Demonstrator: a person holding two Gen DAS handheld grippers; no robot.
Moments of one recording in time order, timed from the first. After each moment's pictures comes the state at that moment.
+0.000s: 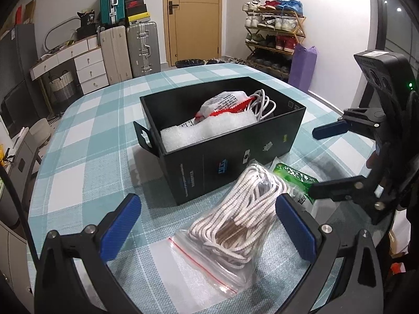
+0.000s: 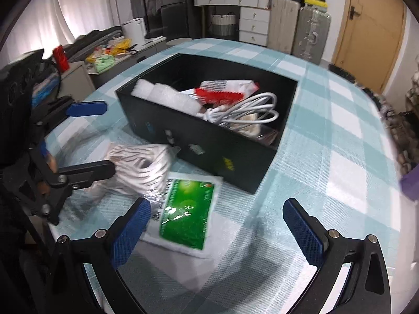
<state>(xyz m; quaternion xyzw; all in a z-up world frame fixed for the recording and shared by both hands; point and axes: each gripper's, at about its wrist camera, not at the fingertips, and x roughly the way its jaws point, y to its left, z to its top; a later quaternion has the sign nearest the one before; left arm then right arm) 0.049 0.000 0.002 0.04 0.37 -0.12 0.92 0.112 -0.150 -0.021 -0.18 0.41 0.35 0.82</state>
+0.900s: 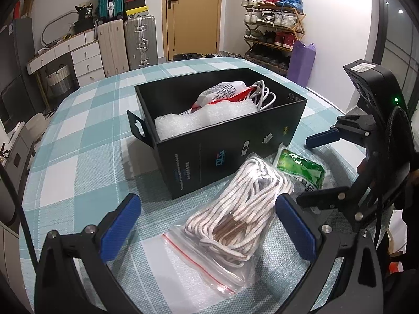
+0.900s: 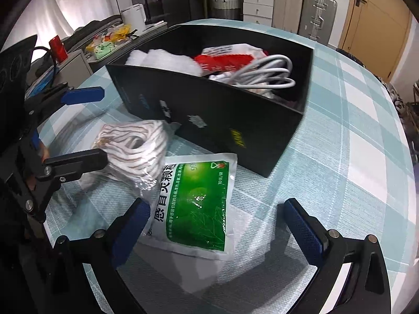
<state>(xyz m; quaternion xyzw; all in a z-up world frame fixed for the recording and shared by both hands) 0.052 0.000 -0.006 0.03 0.38 -0.12 0.92 0.119 -0.137 -0.051 -0.19 0.45 0.34 0.81</state>
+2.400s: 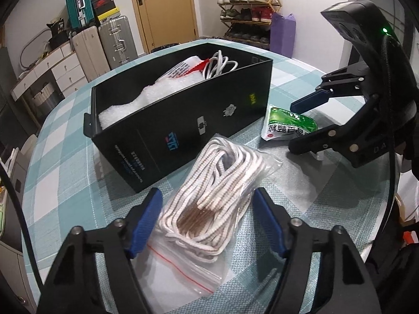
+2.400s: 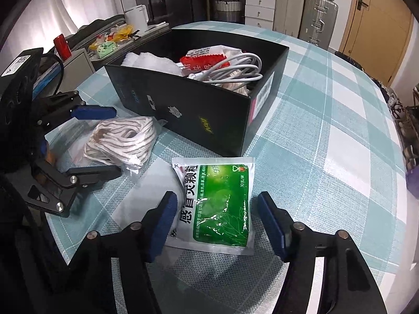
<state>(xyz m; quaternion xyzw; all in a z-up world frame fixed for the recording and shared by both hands) 0.045 -0.040 -0.020 0.11 0.41 -0.16 0.89 0.115 -0.173 -0.043 -0.20 0.44 0.35 0.80</state>
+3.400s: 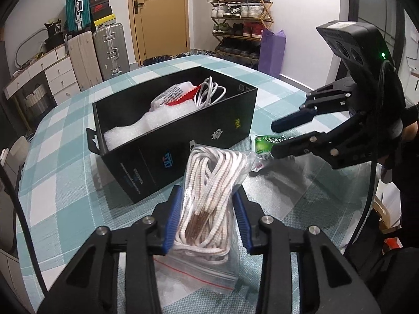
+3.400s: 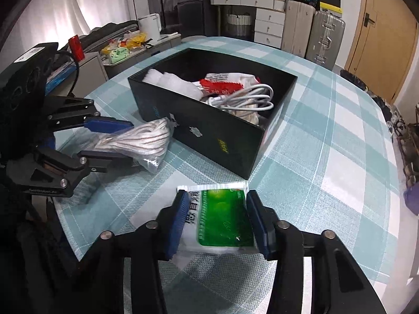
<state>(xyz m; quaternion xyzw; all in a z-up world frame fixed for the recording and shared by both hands) 0.033 -0.030 0.006 0.07 0.38 -0.19 0.90 0.101 -0.172 -0.022 -0.21 0.40 0.37 0.81</state>
